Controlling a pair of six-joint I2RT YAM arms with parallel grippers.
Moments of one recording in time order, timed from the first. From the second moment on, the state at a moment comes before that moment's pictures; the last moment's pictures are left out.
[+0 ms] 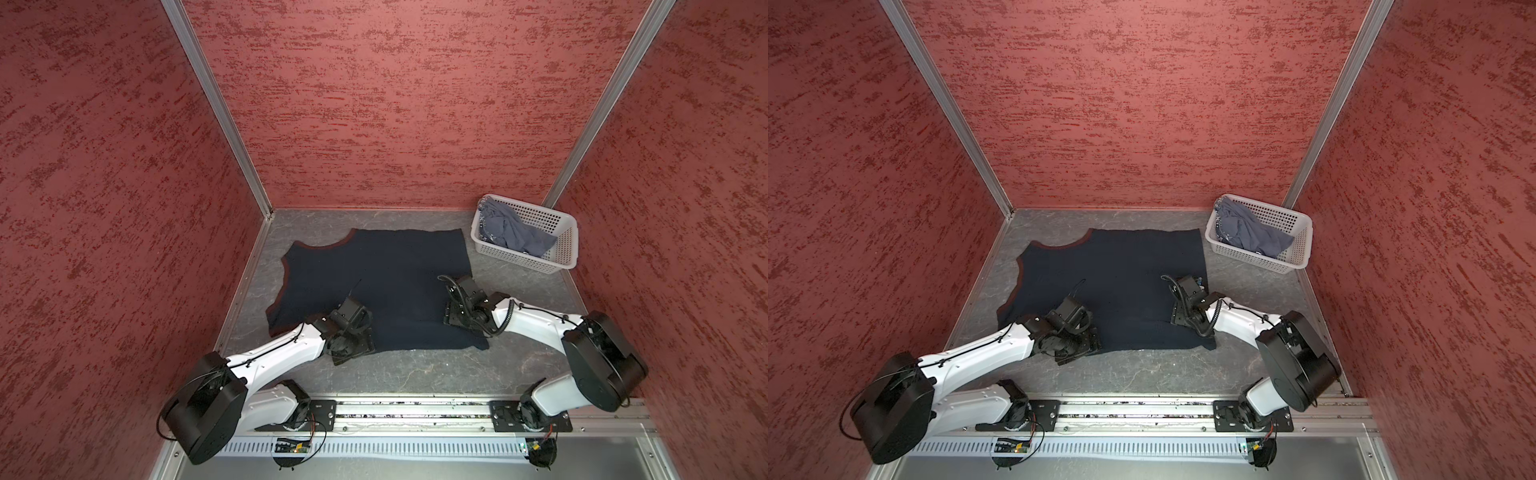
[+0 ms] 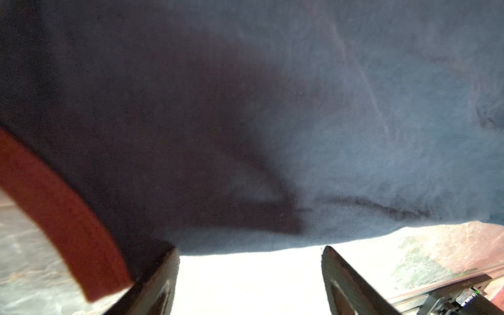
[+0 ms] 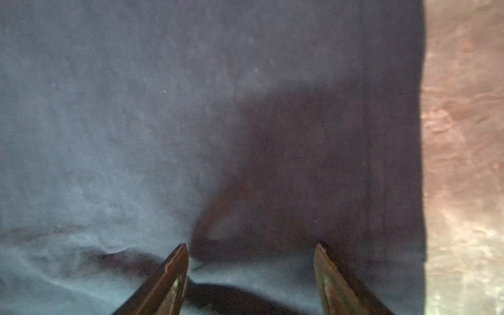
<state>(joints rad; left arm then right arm) -0.67 1.18 0.55 -0.64 0.15 -0.95 0.57 1.51 0.74 -0.42 0.06 0.75</state>
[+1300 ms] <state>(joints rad) -0.65 1.25 0.58 -0.53 0.08 -0.99 0.83 1.33 0.61 -0.47 0.02 0.92</state>
